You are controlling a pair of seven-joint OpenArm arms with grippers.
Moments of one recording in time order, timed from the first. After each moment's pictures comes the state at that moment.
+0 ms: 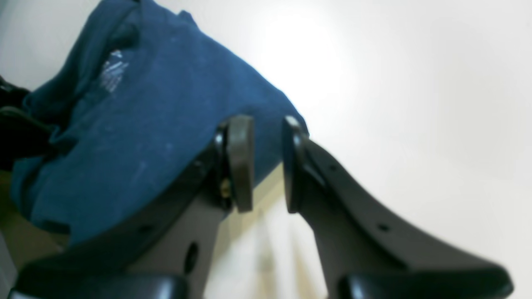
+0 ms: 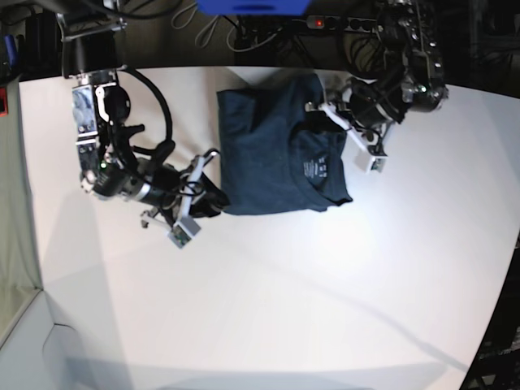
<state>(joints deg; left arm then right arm) 15.8 -2.7 -8.1 106.9 -32.1 -12.9 66.9 5.6 10.7 -5.0 90.7 25.1 39.4 -48.2</state>
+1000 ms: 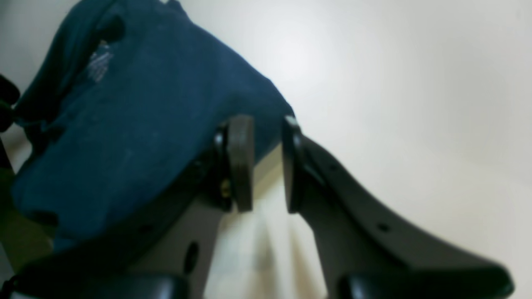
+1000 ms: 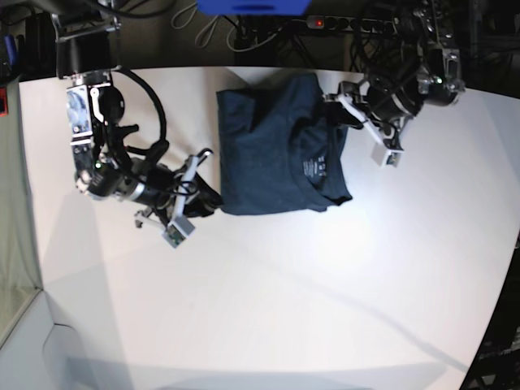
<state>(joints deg) 18.5 -6.3 -9.5 109.8 -32.6 -13.0 67.2 5.6 12.2 -4.9 90.6 25.3 39.5 -48.0</state>
